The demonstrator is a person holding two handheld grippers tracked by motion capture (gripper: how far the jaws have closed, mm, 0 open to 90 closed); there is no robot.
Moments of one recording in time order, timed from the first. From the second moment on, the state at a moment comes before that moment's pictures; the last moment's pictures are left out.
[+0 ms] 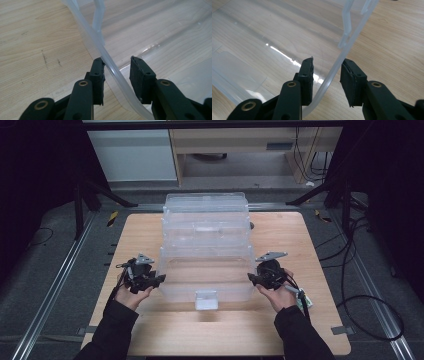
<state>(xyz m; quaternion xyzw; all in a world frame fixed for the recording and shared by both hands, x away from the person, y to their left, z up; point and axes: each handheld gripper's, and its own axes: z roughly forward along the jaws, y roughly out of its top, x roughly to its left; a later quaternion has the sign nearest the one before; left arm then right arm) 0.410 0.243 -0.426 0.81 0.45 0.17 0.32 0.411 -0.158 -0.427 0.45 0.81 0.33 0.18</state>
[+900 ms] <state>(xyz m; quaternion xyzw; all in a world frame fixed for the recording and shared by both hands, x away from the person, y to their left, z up) 0.409 0.261 -0.407 0.80 0.44 0.19 0.37 0.397 -0.239 -0.396 0.50 0.76 0.36 0.22</state>
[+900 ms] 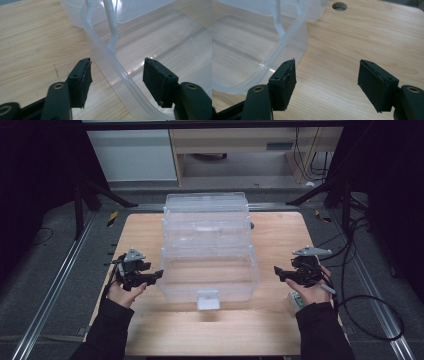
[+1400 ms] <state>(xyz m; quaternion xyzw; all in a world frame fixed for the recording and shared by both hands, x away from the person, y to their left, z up) 0.412 0.294 -0.399 0.77 0.47 0.20 0.38 0.384 -0.262 -0.409 0.52 0.76 0.32 0.21</state>
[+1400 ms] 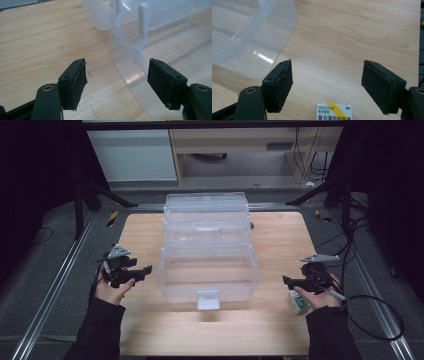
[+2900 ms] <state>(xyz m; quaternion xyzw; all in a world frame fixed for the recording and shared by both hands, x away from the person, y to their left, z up) 0.420 0.299 -0.417 0.79 0.48 0.18 0.34 0.372 -0.277 -0.464 0.56 0.80 0.18 0.11</state>
